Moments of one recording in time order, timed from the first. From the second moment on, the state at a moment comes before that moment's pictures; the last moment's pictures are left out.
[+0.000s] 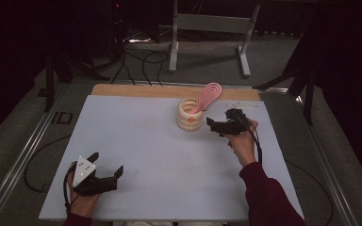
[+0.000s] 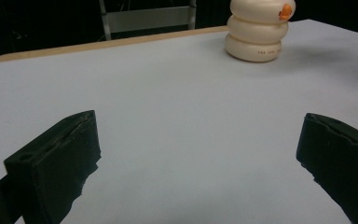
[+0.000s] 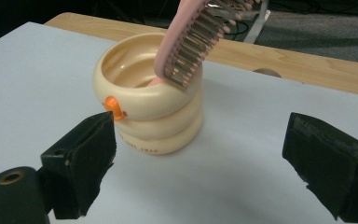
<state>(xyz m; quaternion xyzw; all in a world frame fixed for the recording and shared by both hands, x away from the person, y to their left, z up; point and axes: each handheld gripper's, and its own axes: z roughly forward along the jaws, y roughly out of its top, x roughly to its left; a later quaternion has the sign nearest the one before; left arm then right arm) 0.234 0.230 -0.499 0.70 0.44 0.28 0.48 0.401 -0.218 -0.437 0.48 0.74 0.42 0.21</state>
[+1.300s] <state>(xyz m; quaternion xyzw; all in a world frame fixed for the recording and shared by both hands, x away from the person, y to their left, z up) 0.234 0.235 -0.492 0.70 0.44 0.31 0.47 0.305 -0.247 -0.461 0.44 0.75 0.43 0.26</state>
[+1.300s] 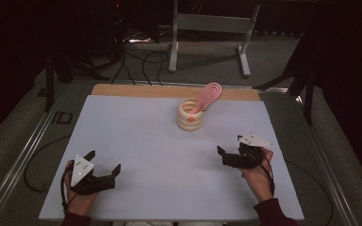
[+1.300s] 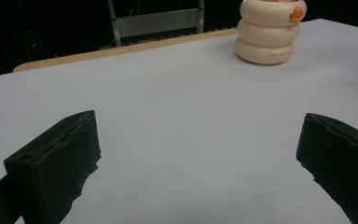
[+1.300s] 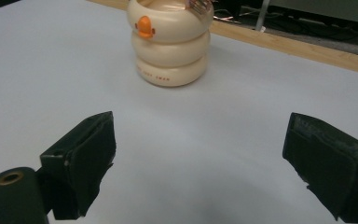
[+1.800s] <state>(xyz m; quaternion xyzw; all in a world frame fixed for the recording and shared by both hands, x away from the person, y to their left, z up) 0.235 0.244 -0.490 0.69 0.44 0.31 0.48 0.272 -0.266 -0.477 0.43 0.72 0.47 0.27</state>
